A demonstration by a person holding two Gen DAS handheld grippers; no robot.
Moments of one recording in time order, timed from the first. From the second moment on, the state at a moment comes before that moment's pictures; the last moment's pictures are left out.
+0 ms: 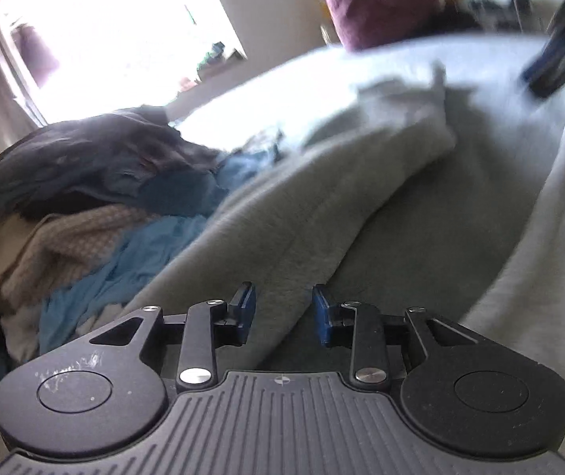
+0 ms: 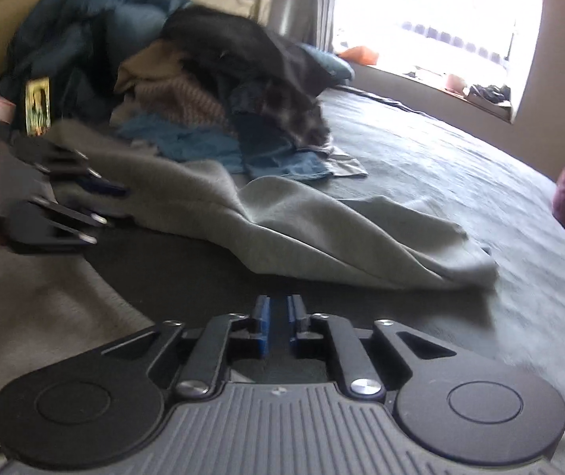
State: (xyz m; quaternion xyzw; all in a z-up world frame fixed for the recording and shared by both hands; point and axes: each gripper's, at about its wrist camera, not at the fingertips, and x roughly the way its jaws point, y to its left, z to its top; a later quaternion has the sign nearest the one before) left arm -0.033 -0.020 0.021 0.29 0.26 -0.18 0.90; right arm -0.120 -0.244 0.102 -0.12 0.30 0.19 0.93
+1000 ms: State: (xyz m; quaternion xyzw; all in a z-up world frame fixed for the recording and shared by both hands) left arm -0.037 -0.009 0.025 0.16 0.27 -0.17 0.94; right arm 0.092 -0.447 0.035 0.37 0.37 -0.07 0.85
